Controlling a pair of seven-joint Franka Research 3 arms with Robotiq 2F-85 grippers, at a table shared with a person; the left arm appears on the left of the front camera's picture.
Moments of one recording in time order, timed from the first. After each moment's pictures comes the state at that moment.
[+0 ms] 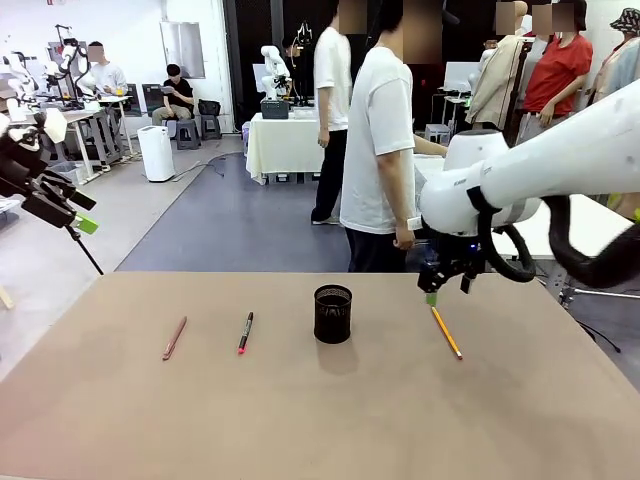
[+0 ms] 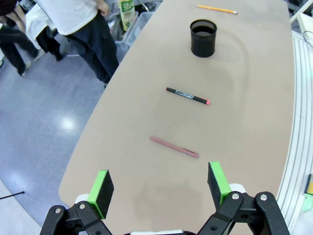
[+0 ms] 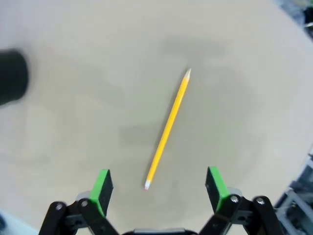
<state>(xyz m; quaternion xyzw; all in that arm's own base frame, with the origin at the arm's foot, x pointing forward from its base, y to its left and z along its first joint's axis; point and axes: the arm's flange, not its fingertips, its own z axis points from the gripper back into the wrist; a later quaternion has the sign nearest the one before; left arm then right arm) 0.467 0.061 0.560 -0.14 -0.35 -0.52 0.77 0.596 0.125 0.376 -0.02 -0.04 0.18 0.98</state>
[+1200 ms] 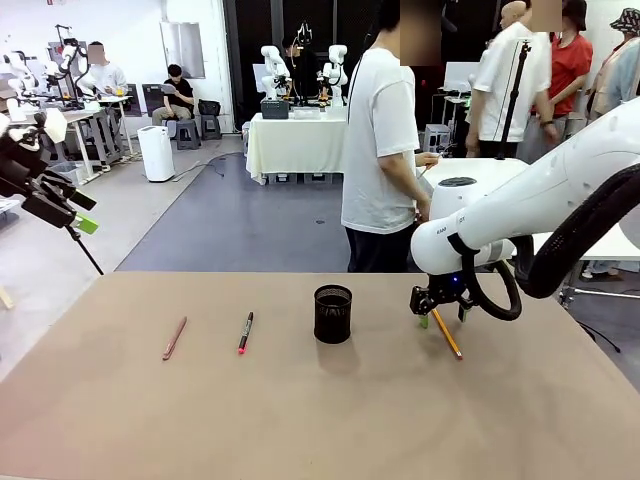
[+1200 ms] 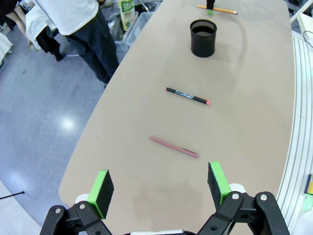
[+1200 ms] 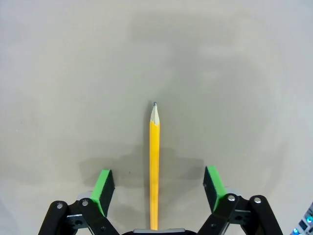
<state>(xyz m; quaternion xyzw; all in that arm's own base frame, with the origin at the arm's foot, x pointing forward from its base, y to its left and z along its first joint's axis) 0.466 0.061 0.560 -0.14 -0.35 -0.52 0.77 0.629 0.117 0.289 -0.04 -0.03 0.03 1.00</state>
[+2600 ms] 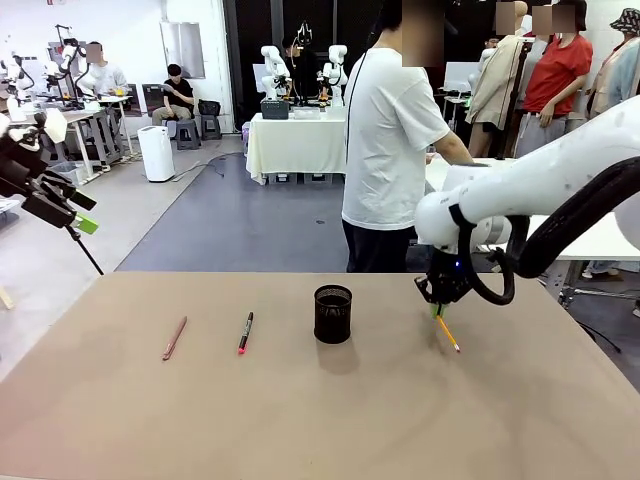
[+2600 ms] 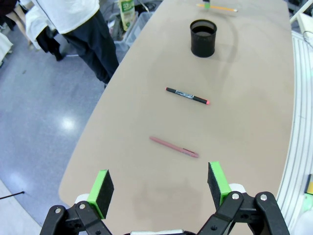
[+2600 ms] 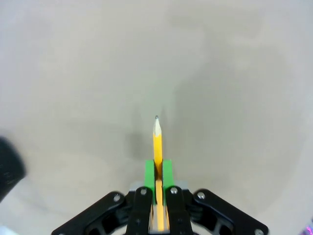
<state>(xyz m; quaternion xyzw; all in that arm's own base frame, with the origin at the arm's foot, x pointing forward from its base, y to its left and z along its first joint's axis) 0.466 0.061 0.560 -0.14 -0.35 -0.52 0.77 0.651 0.103 0.323 0.05 -0.01 0.02 1.00</state>
